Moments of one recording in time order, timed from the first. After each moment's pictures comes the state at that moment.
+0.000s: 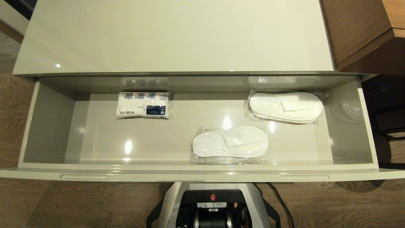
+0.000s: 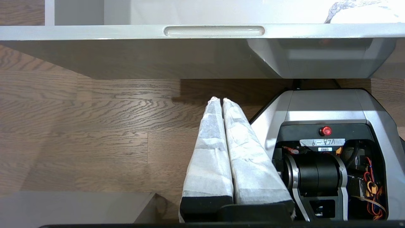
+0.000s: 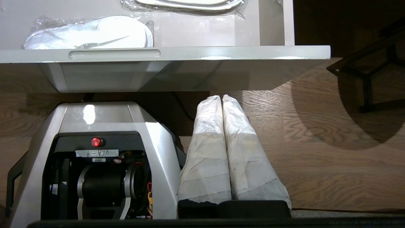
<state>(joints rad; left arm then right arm) 0.00 0.00 0.00 0.01 0.00 0.00 0.00 0.00 0.00 0.00 0.00 -0.01</state>
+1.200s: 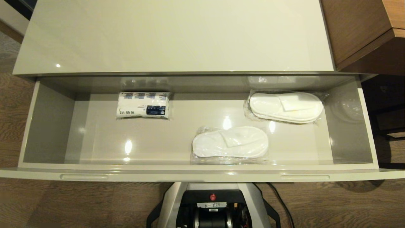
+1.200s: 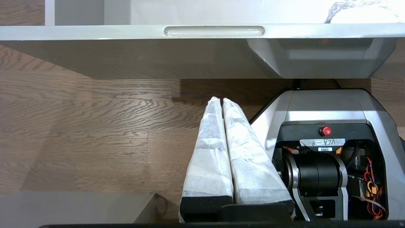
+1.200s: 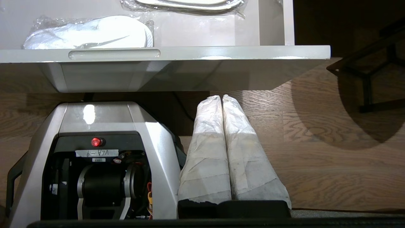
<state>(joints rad) 0.00 0.00 0.00 0.01 0.00 0.00 0.00 0.00 0.00 0.00 0.00 -0.01</state>
